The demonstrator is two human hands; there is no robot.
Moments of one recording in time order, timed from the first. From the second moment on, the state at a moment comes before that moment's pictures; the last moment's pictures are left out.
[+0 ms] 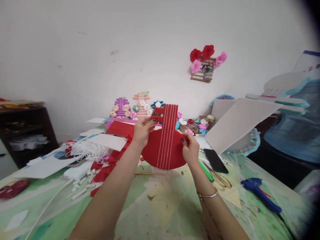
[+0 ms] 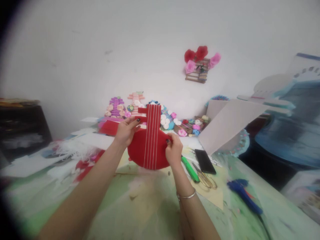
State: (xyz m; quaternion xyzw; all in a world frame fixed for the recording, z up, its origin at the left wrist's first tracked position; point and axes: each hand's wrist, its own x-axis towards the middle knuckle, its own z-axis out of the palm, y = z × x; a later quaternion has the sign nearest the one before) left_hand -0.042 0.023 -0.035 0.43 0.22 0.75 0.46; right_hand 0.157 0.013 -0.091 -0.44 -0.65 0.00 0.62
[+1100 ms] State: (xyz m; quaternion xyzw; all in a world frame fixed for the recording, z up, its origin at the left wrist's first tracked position) left_hand -0.043 0.019 -0.033 0.40 0.20 0.76 0.48; right_hand 0.157 0.012 -0.091 -0.44 -0.64 0.00 0.63
